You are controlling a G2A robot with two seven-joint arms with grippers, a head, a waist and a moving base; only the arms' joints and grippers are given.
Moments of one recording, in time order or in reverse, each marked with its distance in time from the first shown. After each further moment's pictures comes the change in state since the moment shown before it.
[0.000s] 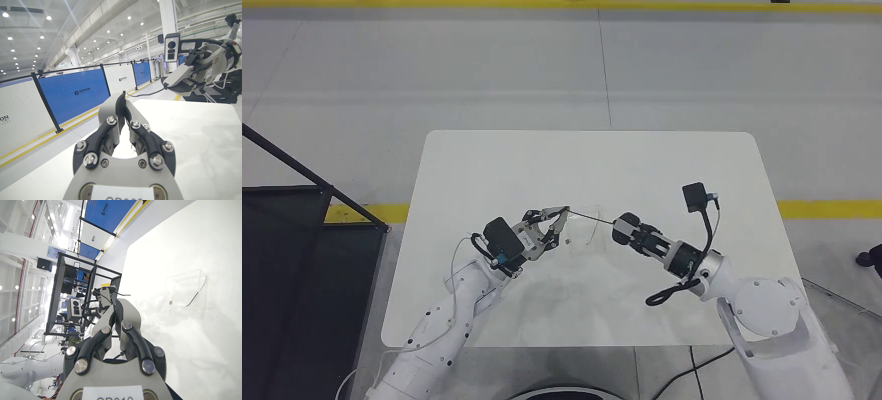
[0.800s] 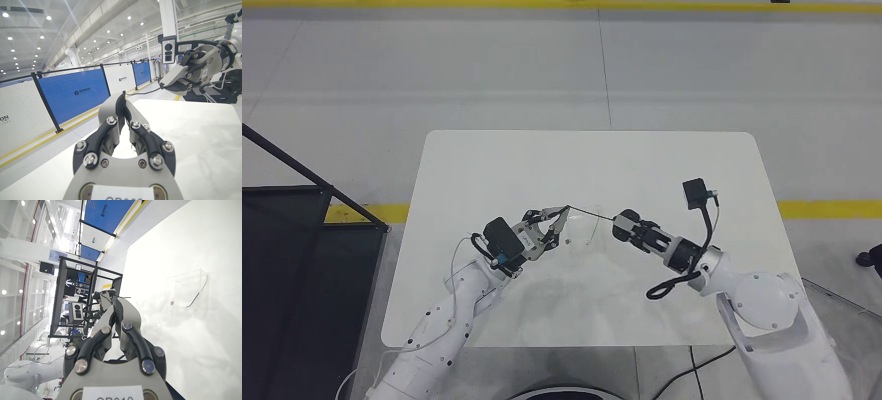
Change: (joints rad) left arm 0.000 0.000 0.000 0.000 0.000 0.000 0.000; right arm 0.027 -0.003 -0.008 0.022 0.029 0.036 0.000
